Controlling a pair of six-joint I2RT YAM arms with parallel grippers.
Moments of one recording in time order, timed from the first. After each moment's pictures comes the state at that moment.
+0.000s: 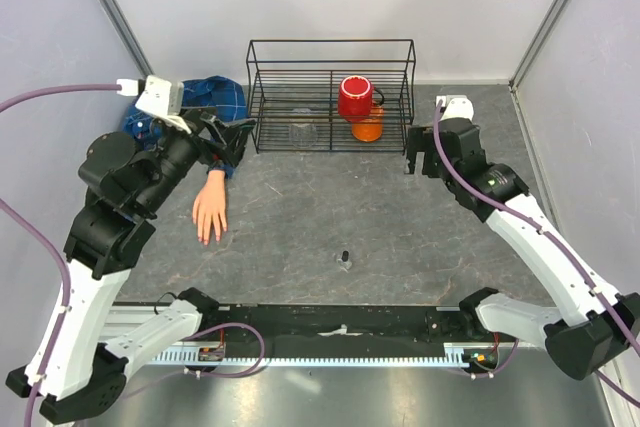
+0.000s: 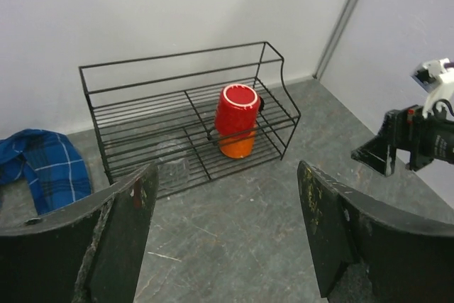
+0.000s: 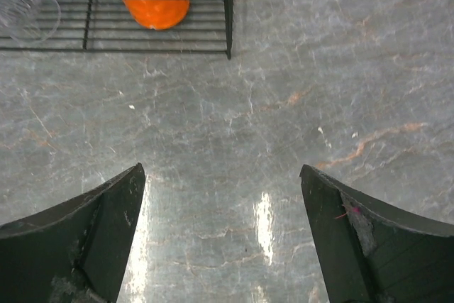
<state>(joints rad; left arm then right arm) -0.50 0.87 1.43 -0.51 -0.02 -0.15 0.47 1.12 1.15 -0.62 0.38 0.30</state>
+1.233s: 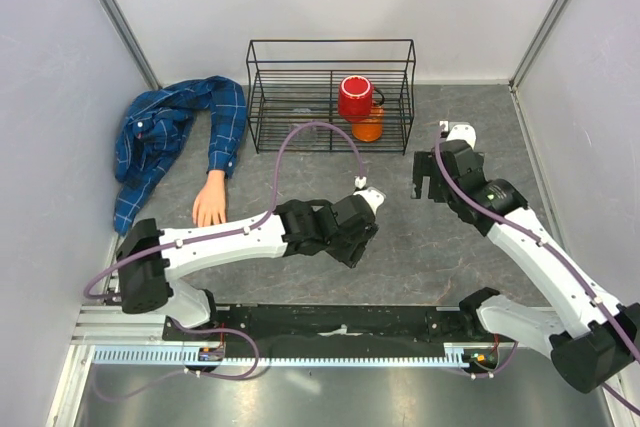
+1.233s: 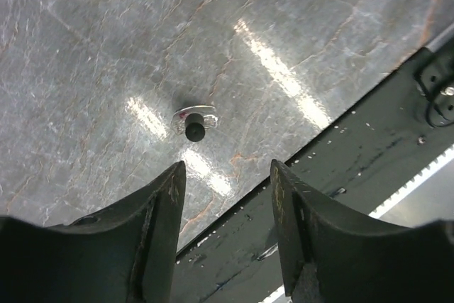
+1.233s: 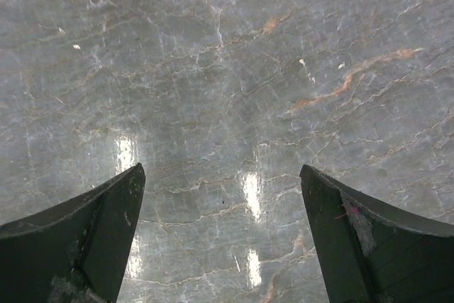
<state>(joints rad) -1.21 1.50 1.22 -0.68 -0.18 -0.47 0.48 1.06 1.00 -0.73 0.41 0.38</state>
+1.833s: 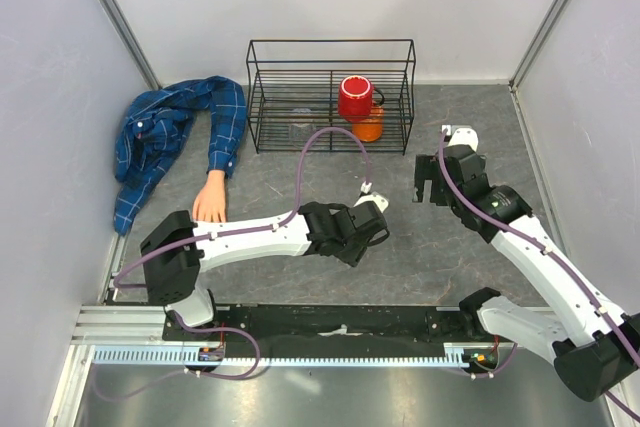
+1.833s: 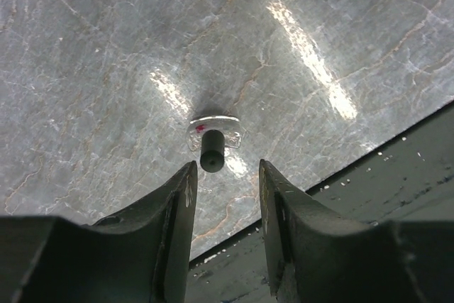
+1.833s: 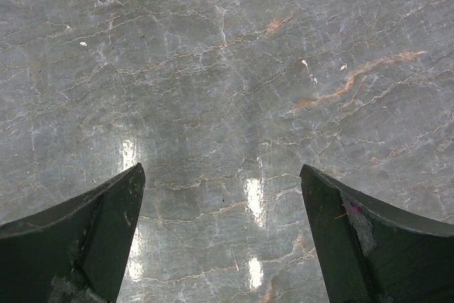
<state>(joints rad) -1.21 1.65 1.24 -0.69 -0.25 -0.51 0.48 1.00 0.97 -0.72 0.40 0.36</state>
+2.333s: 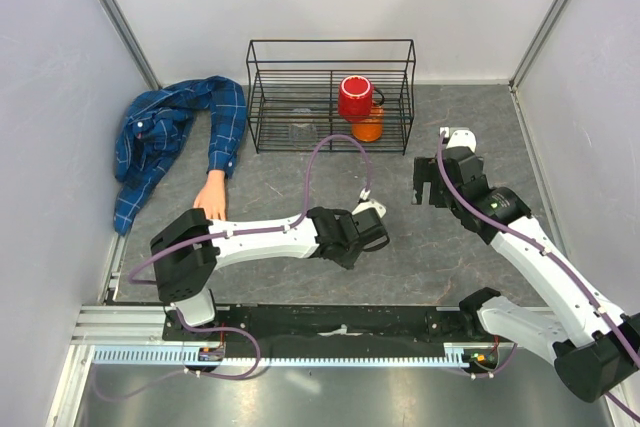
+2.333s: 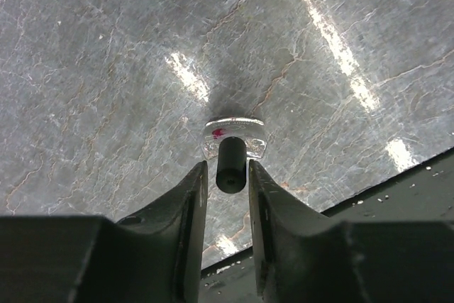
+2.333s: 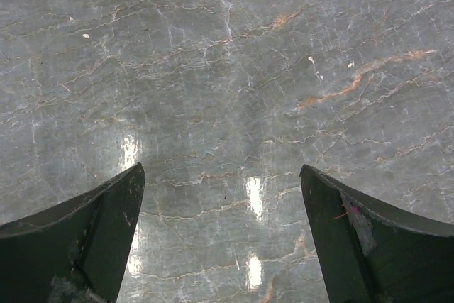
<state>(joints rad) -1.21 1.71 1.20 -0.67 -0.29 -0.51 0.48 0.99 0.95 -0.70 0.37 0.35</state>
